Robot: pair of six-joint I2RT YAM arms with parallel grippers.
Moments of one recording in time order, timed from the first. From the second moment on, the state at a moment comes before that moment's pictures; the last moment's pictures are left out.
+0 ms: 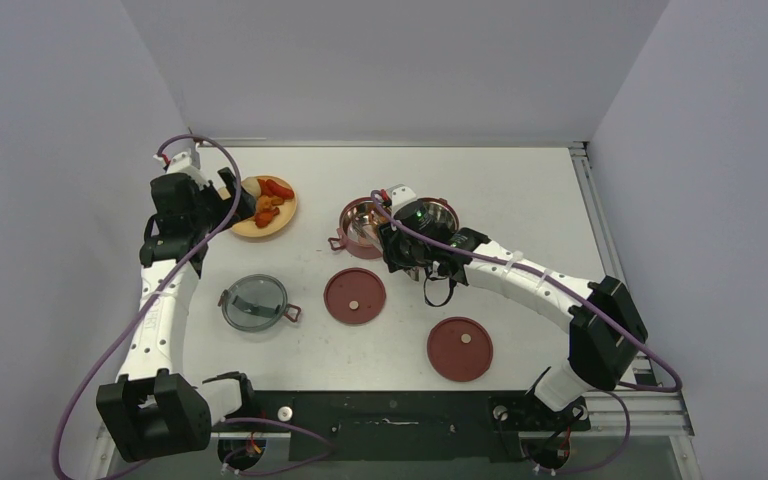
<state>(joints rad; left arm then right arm) 0.14 1.16 1.04 -0.37 0.15 -0.37 0.82 1.55 1.18 -0.38 0.13 0.25</state>
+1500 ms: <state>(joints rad) 0.15 1.16 1.04 -0.37 0.17 -0.38 0.92 2.09 1.79 -0.33 0.02 0.07</state>
